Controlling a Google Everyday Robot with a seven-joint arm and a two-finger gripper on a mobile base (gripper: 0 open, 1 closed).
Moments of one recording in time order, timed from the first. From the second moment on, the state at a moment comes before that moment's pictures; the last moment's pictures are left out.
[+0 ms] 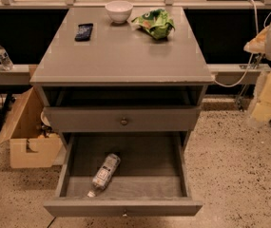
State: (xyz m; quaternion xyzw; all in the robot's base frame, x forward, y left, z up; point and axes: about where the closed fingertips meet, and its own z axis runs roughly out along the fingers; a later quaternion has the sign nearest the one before) arm 0.438 -0.217 0.976 -0.60 0.78 -0.03 0.16
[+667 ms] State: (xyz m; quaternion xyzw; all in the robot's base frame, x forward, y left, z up) arm 0.436 -0.181 0.928 -0.61 0.77 0.01 0.16
